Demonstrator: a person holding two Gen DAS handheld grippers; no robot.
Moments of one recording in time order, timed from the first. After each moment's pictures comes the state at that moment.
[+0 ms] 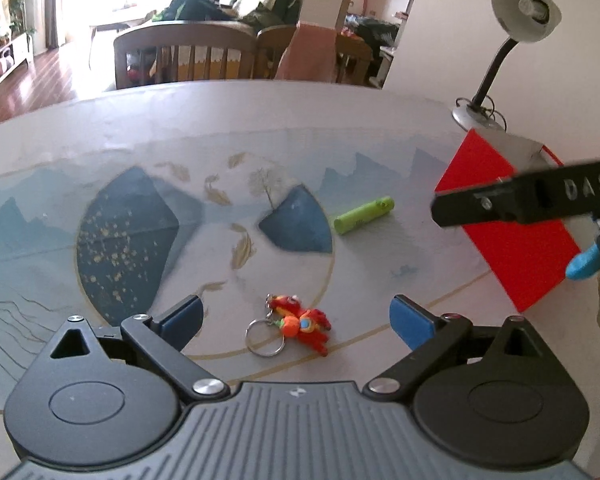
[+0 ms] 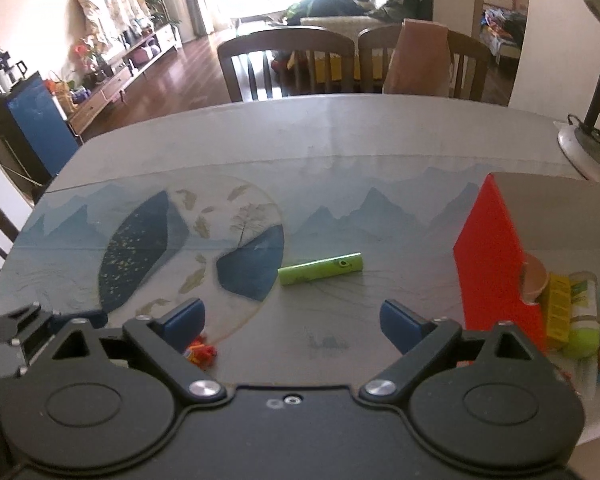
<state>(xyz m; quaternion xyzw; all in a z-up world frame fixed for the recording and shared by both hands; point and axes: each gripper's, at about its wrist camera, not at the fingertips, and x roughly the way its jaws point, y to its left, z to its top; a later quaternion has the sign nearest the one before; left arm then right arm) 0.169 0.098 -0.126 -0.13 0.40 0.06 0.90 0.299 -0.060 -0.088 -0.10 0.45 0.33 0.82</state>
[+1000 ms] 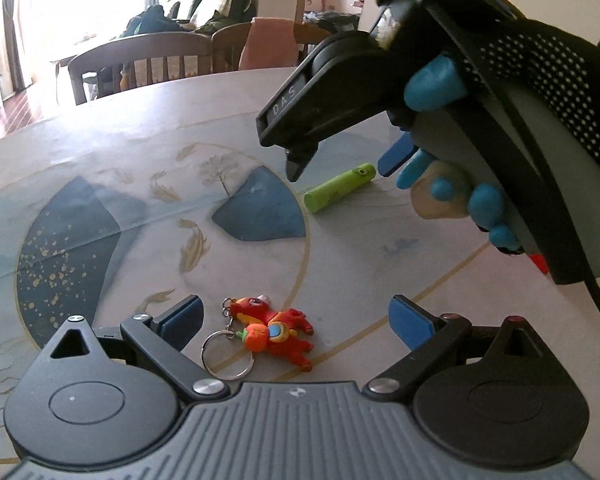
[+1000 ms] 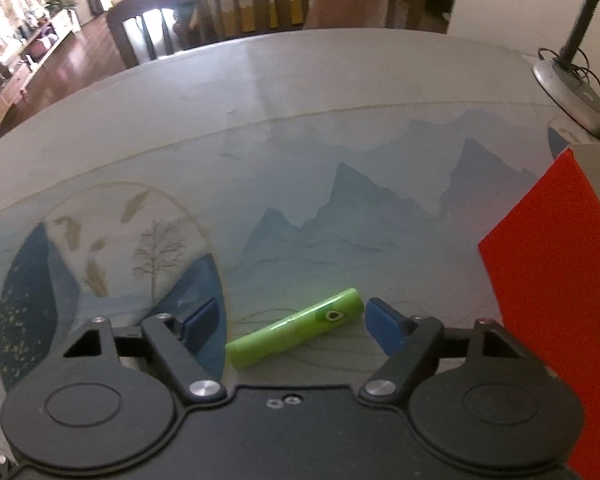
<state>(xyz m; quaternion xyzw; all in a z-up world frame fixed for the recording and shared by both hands) 0.197 0.070 -0.172 -0.07 0.39 0.02 0.92 0.370 0.015 -0.163 -0.10 0.52 0.18 0.83</state>
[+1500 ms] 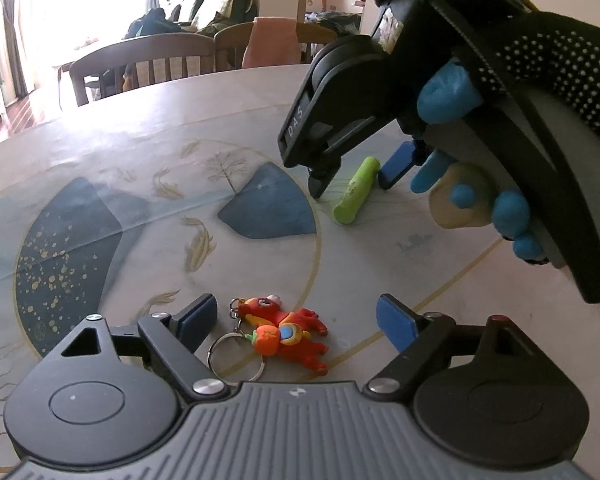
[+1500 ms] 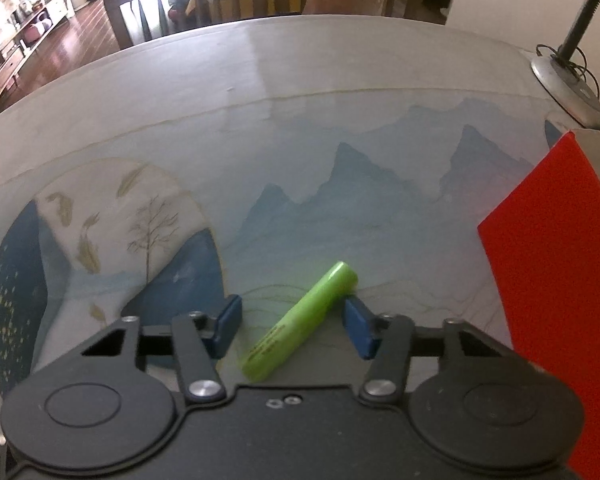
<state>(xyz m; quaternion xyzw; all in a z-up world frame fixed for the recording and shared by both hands) 0.198 0.071 -0.180 -0.05 0.39 0.02 0.92 0.355 0.013 -0.167 -0.12 0.53 0.18 0.82</state>
